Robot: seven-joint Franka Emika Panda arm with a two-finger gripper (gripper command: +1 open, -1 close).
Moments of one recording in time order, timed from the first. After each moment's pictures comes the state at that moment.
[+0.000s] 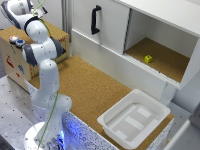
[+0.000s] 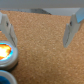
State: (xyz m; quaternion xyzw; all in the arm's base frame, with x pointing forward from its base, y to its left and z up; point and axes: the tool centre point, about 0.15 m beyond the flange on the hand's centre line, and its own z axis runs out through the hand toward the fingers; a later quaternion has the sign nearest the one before) arm 0.224 0.579 0.509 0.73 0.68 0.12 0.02
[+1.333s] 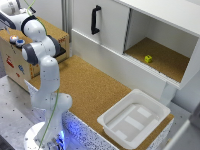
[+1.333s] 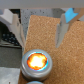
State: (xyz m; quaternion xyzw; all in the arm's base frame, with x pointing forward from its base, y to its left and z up) arm 0.156 0.604 0.509 0.68 0.73 0.10 0.00
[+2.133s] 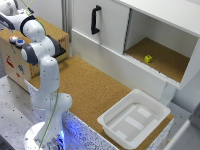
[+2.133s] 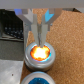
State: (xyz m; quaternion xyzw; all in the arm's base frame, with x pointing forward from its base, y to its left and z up) arm 0.154 0.592 0.494 0.68 0.73 0.07 0.02
